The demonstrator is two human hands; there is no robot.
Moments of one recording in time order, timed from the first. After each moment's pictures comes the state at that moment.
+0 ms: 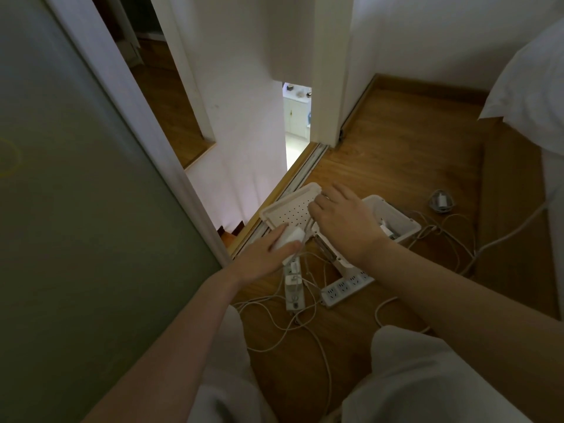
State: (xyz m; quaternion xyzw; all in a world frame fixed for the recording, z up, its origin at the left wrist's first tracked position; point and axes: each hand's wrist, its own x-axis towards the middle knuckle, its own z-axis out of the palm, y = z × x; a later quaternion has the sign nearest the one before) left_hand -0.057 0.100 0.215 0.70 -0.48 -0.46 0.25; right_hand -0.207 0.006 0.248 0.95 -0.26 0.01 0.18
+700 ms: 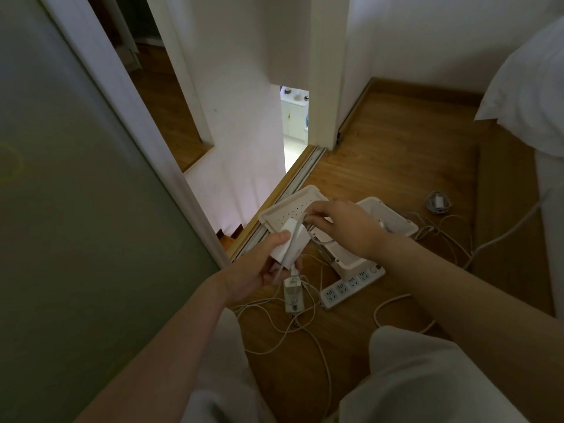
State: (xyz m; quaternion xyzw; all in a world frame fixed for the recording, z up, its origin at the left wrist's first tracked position) left_hand -0.066 0.117 0.235 0.55 -0.34 -0.65 0.40; right_hand -0.215 -0.009 0.245 0.91 -0.30 0.14 -0.26
